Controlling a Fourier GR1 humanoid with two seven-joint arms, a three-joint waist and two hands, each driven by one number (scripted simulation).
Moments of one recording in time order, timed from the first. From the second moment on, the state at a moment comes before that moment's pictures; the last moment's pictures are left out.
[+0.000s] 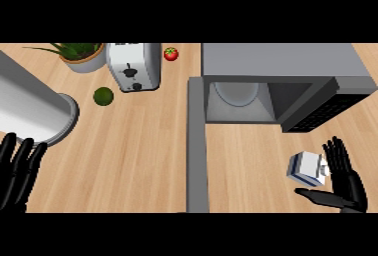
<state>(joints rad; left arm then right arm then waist) 0.33 0.01 -0.02 -2.35 0.09 -0.16 0.09 -0.19 -0.27 -0.37 -0.55 0.02 0.25 -0.91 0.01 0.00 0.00</state>
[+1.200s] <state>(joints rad) 0.35 0.03 0.04 -2.37 0.15 -0.17 0.10 -0.18 -0.17 -0.22 -0.54 0.10 0.20 -1.05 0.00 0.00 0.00</state>
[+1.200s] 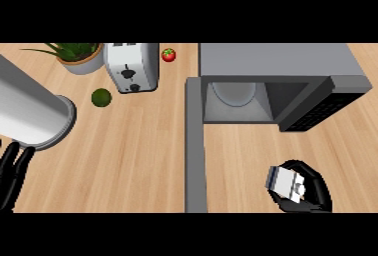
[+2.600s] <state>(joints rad) 0.35 0.05 0.19 -2.28 0.25 -0.26 0.08 -0.38 -0.01 0.08 -1.01 0.11 -0.34 -0.50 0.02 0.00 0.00</state>
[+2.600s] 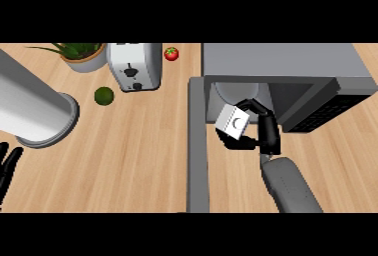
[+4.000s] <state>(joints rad) 0.28 0.07 0.18 -2.21 0.21 -0.31 0.07 -1.02 -0.21 -0.09 -0.16 0.30 -0.68 -0.52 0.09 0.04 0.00</state>
